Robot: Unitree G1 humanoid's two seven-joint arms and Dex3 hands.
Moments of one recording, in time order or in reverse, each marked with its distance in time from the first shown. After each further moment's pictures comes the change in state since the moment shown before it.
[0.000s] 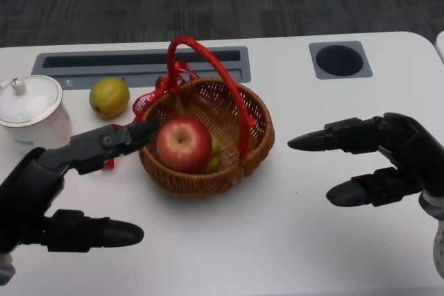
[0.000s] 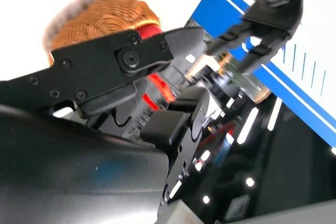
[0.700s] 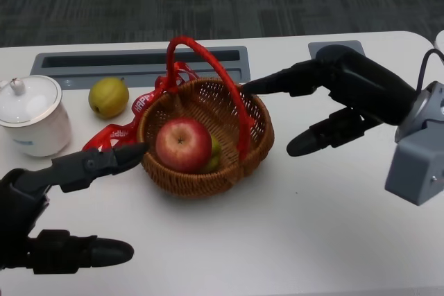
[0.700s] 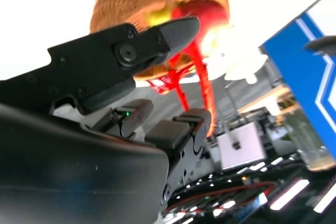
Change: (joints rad) left arm 0.087 -0.013 0.040 -0.051 -0.009 -0.076 0.005; right arm -0.368 -0.112 0.200 0.206 -0.831 0.090 -0.728
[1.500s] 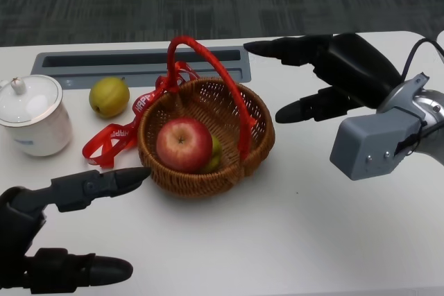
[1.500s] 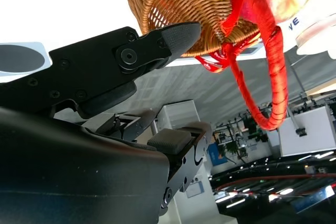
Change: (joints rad) left arm 0.076 -0.006 0.010 -0.049 -0.001 -0.006 0.012; right arm -0.087 0.018 0.162 0.099 -0.136 0.234 -0.381
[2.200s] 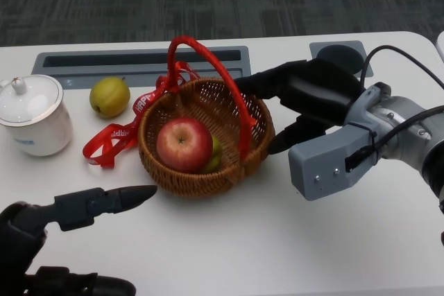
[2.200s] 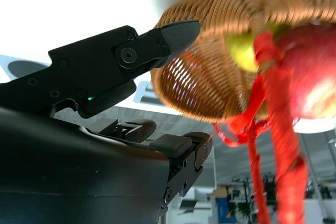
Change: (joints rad) left arm 0.079 -0.006 0.005 -0.078 0.015 -0.001 0.002; right arm -0.048 0.080 0.215 0.037 -0.155 0.202 -0.010
